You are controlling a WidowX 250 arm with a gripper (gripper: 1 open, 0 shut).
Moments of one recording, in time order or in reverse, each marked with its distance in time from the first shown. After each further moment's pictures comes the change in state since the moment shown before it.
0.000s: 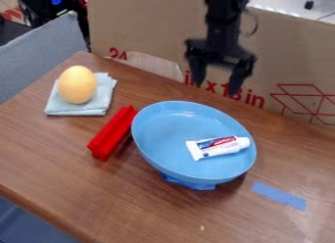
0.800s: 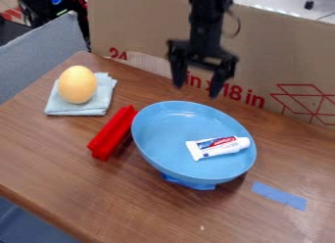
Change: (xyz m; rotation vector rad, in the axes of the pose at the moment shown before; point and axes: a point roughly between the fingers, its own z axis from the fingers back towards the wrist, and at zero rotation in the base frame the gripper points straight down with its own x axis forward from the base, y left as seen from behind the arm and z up) arm -0.018 -0.003 -0.001 0.041 0.106 0.021
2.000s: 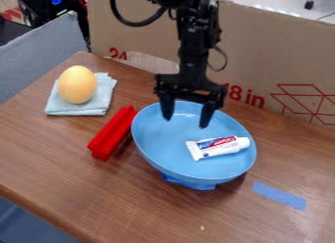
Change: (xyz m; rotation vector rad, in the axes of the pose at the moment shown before) arm -0.015 -0.001 -0.027 -0.015 0.043 0.124
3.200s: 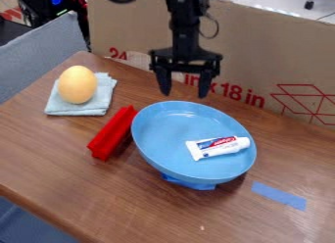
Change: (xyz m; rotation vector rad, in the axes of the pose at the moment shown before) arm 0.020 0.036 0.009 -0.035 -0.018 0.134
